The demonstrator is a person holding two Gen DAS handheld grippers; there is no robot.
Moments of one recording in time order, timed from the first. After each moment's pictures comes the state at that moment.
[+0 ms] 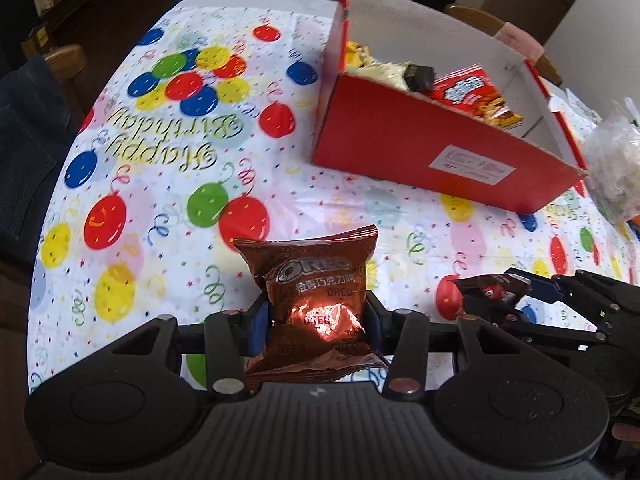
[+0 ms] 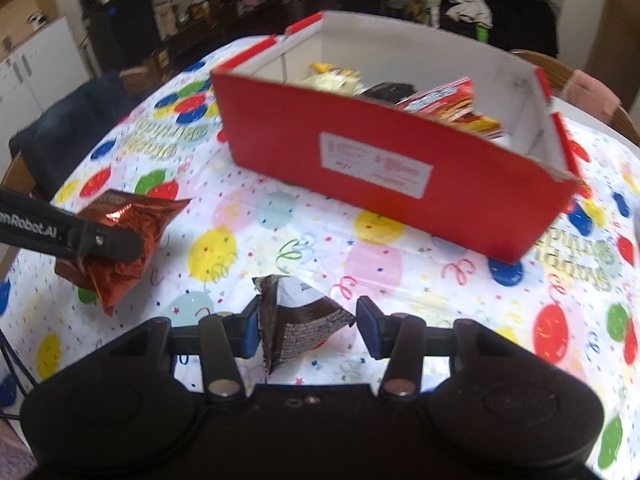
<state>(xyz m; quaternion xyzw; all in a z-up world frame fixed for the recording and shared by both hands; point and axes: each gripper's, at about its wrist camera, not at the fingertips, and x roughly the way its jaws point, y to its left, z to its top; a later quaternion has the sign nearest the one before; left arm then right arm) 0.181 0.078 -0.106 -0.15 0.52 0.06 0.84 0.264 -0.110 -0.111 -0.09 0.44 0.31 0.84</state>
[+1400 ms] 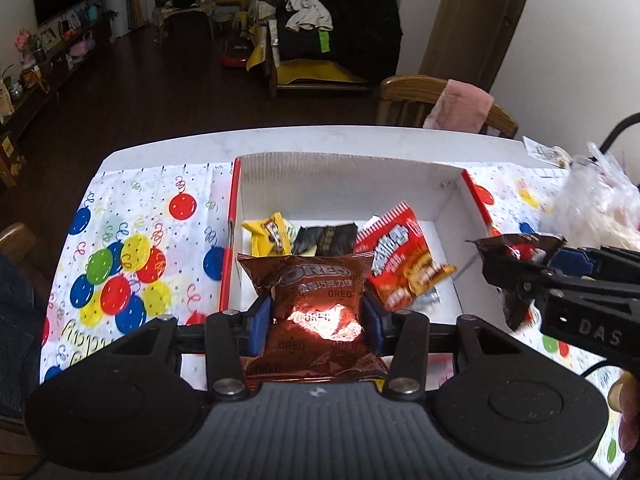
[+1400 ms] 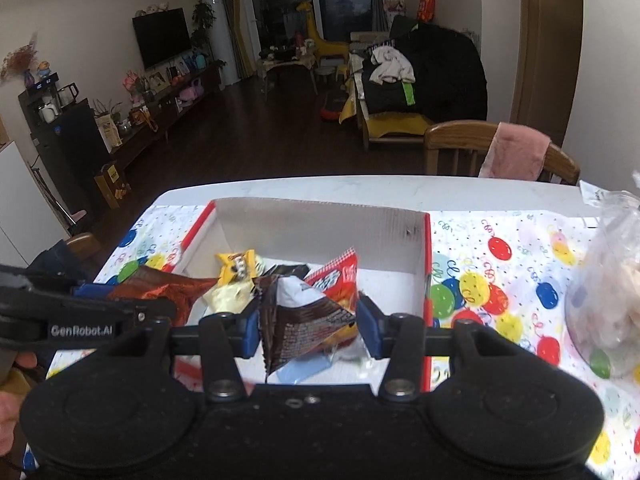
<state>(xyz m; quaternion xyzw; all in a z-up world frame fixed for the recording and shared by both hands) 0.321 0.040 -0.021 -0.08 0.44 0.02 0.89 0.386 -0.150 -0.004 0.01 0.37 0.25 0.90</state>
